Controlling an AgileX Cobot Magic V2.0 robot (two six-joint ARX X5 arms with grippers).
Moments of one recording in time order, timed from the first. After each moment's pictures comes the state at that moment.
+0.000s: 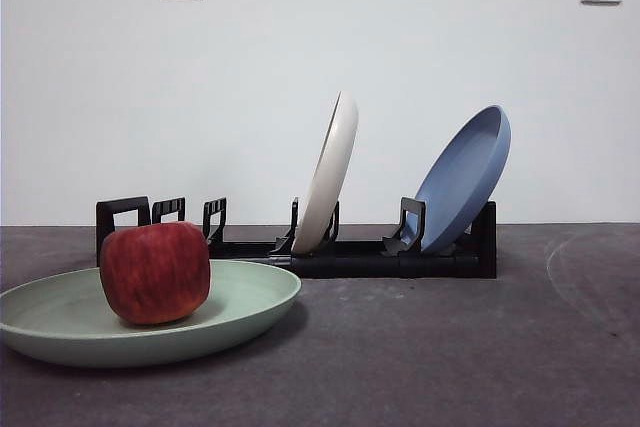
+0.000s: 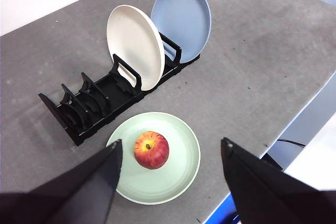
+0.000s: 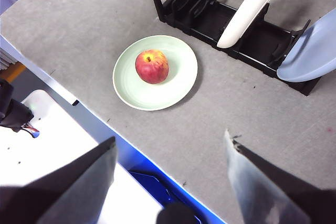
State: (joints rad) left arm -0.86 0.85 1.60 -1.32 -0.17 -0.10; right arm 0.87 1.01 1.65 -1.36 0.01 0.18
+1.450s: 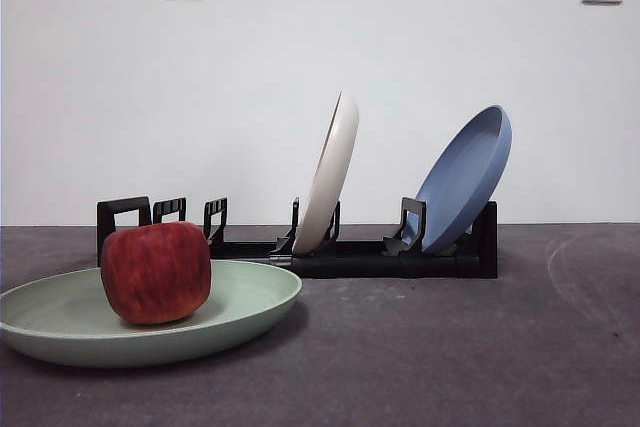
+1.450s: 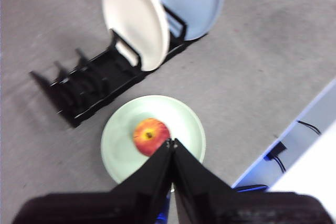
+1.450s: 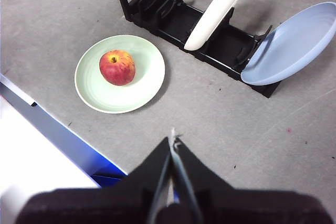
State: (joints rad) left arm -0.76 0.97 1.60 -1.31 -0.14 -0.12; right arm 0.87 1.02 1.64 -1.36 0.13 0.13
